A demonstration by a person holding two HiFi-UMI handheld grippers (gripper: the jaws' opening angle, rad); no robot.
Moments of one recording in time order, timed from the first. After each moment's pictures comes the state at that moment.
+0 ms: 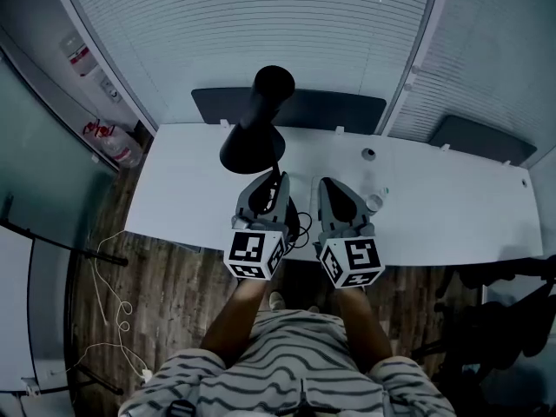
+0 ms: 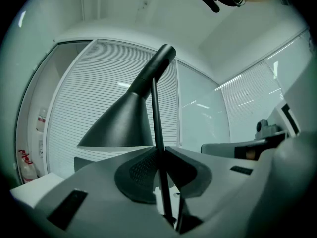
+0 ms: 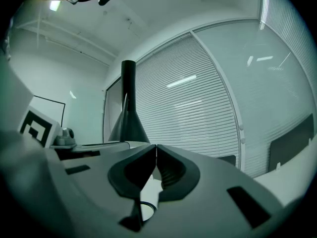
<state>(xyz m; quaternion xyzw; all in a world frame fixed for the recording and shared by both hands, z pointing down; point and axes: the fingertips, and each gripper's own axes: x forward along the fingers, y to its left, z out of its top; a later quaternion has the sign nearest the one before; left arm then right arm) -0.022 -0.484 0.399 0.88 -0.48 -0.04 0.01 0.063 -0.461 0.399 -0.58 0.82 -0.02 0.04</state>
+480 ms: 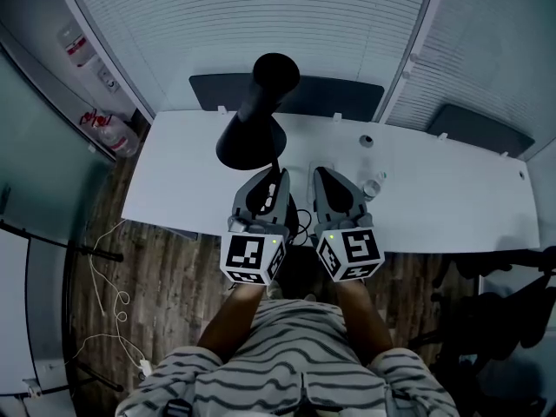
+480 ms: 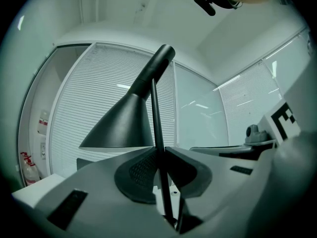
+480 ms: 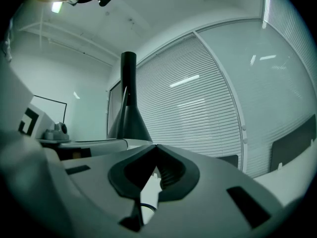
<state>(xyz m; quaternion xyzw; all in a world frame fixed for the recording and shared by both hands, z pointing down) -0.022 -0.440 0.382 0.88 -0.48 -0.04 0.01 0.051 -0.439 0.390 -0.56 0.83 -0.02 0.04</state>
